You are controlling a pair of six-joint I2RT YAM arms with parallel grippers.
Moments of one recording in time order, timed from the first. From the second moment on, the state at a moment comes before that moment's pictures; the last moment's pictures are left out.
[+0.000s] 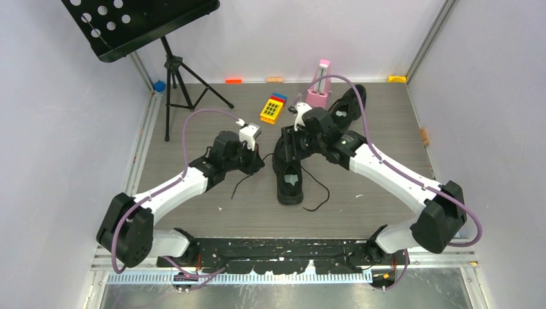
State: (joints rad) left arm -0.58 1.31 0.76 -0.05 0.25 -0.19; right arm 0.71 1.38 1.18 -0.45 -0.12 0.37
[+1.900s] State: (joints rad) left arm -0.59 1.43 0.73 0.28 0.34 -0.39; right arm 0.65 1.70 1.38 -0.49 -0.16 0.60
